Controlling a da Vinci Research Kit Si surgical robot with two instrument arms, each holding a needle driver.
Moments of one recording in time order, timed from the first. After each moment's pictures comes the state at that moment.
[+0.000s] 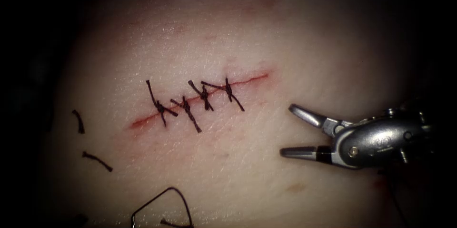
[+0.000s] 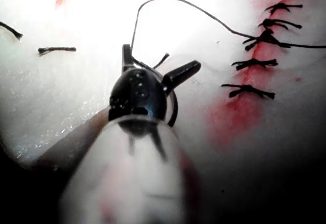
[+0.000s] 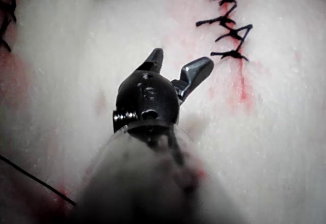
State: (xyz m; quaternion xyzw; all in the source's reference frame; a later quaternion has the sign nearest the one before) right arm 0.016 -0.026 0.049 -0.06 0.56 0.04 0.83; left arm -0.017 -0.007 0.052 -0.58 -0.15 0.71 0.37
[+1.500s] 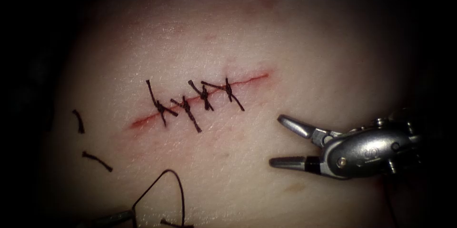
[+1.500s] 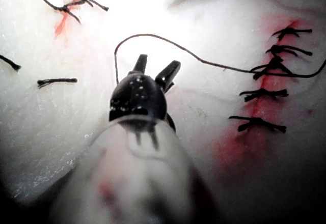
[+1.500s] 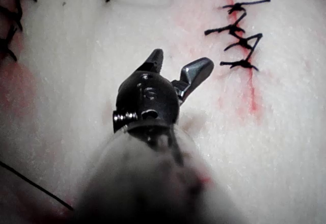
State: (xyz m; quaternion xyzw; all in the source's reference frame) right arm 0.017 -0.028 0.049 -0.06 0.56 0.04 0.83; left arm -0.020 -0.005 0.055 -0.52 -0.14 0.74 0.41
